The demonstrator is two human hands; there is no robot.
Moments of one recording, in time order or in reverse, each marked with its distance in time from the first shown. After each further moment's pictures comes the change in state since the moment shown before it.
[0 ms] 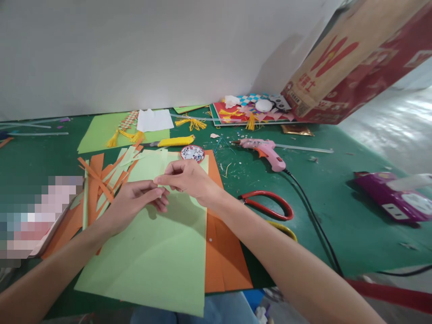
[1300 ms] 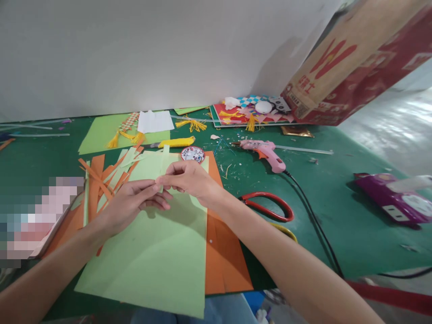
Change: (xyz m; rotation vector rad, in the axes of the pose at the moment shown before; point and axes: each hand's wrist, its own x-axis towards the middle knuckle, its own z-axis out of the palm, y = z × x) left_hand 0.003 0.001 -0.001 -0.148 -0.005 -0.040; right_hand 0.000 -0.002 -0.002 -0.009 -0.020 0.041
